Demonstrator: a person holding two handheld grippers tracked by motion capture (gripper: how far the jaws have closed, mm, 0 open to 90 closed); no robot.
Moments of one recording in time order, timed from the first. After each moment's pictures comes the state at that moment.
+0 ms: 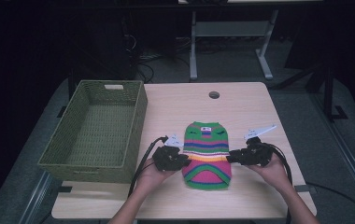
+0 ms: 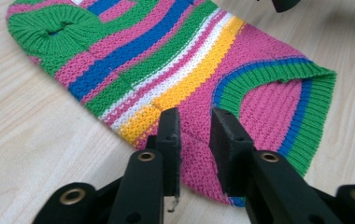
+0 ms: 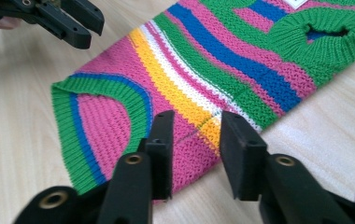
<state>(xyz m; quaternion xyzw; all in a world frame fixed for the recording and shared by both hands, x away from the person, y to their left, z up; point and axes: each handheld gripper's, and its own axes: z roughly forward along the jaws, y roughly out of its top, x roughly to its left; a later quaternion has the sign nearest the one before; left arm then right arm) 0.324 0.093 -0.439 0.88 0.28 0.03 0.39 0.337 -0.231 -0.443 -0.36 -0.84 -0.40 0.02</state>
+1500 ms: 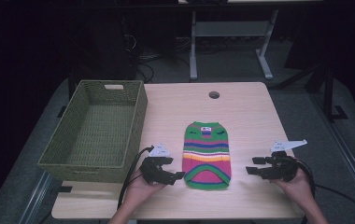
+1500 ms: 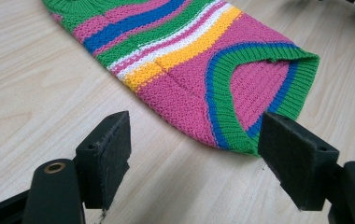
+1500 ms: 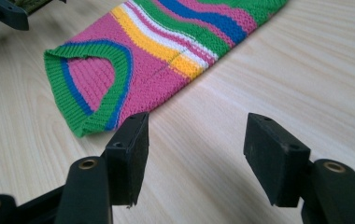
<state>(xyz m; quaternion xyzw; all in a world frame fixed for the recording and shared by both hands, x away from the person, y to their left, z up) 0.292 0.128 -0.444 0.86 0.31 0.04 0.41 0.293 -0.293 -0.454 -0.39 -0.82 -0.42 -0.02</state>
